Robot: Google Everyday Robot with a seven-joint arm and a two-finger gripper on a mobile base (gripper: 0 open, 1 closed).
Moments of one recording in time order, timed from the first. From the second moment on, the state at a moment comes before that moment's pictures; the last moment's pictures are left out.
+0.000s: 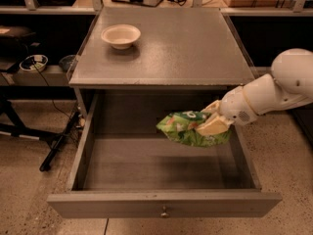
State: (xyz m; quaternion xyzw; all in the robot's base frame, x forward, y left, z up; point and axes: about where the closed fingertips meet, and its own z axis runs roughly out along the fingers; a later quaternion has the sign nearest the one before) arm 0.531 -0.134 0.768 -0.57 0.73 0.26 0.28
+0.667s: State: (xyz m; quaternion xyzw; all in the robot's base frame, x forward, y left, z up) arm 0.531 -0.130 0.864 -0.54 0.73 0.18 0.38
